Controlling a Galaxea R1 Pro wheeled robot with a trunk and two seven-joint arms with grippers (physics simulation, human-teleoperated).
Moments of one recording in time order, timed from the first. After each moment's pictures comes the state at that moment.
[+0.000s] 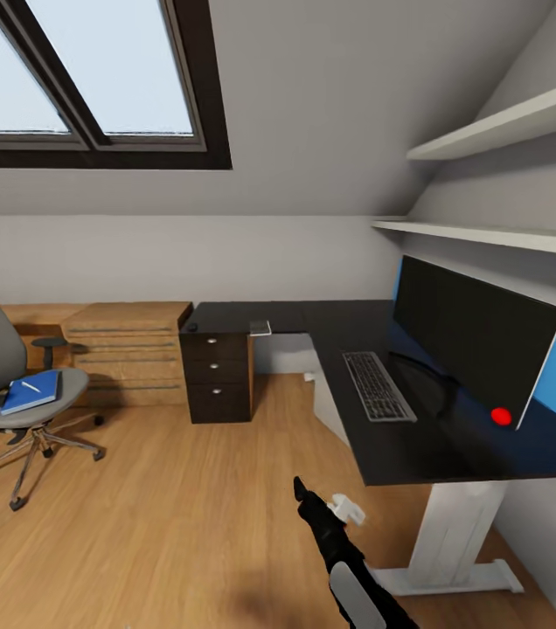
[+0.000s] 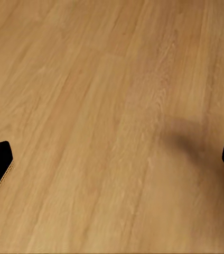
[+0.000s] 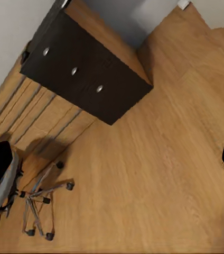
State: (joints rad) left arm 0.12 0.08 -0.02 -1.00 0.34 -0.02 0.17; right arm -0.37 0.15 0.32 -0.71 -0.91 -0.21 0.05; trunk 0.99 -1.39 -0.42
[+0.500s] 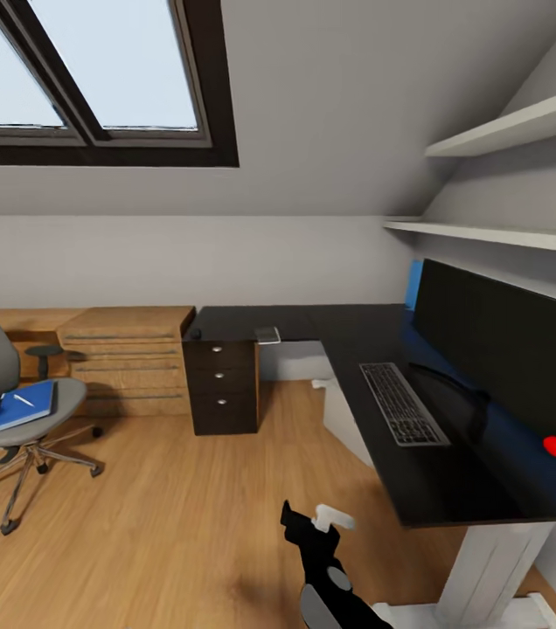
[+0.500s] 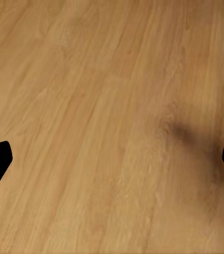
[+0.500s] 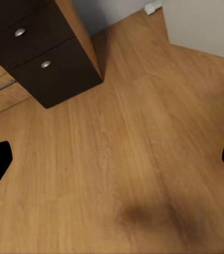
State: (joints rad) left arm 0.12 0.08 -0.02 -1.00 0.34 -0.02 0.17; right arm -0.37 0.17 0.53 -0.72 -0.67 -0.21 -0.38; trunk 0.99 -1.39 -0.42
